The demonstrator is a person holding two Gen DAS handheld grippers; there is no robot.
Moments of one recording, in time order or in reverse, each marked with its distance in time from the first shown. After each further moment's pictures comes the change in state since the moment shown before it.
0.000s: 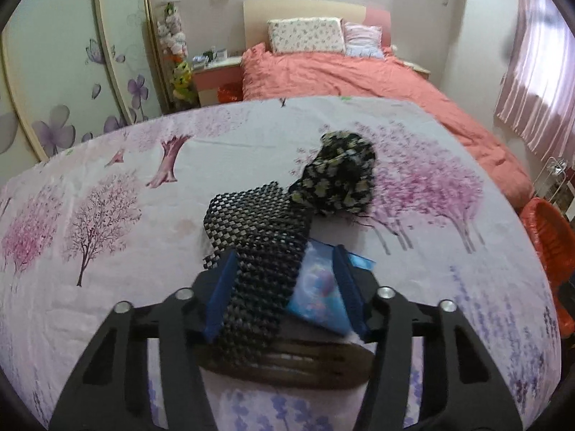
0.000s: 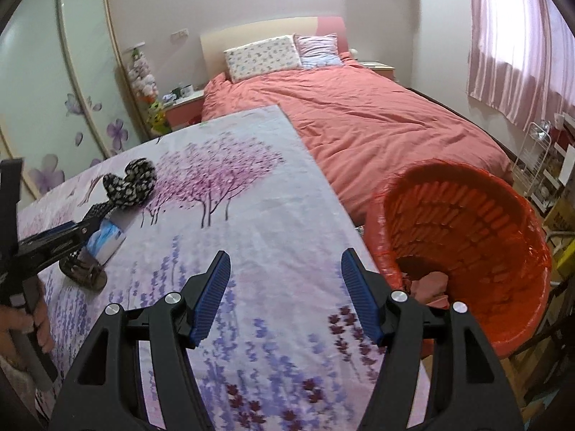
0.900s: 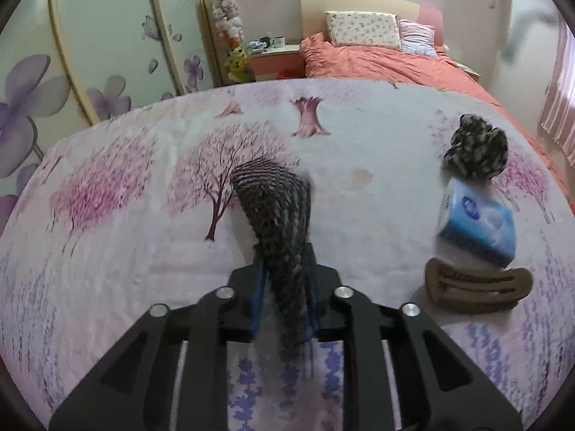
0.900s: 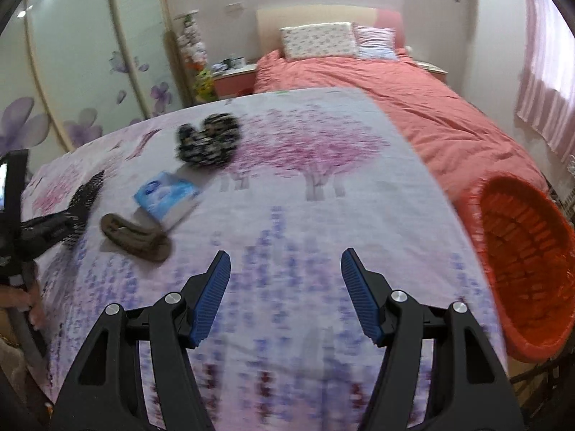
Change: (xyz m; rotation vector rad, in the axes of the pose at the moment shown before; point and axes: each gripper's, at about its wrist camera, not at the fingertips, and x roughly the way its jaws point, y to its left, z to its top) left arm -0.021 0.110 -0.046 -0.088 0.029 0.174; right arm 0.015 0.093 -0.014 -0.154 0.076 0.155
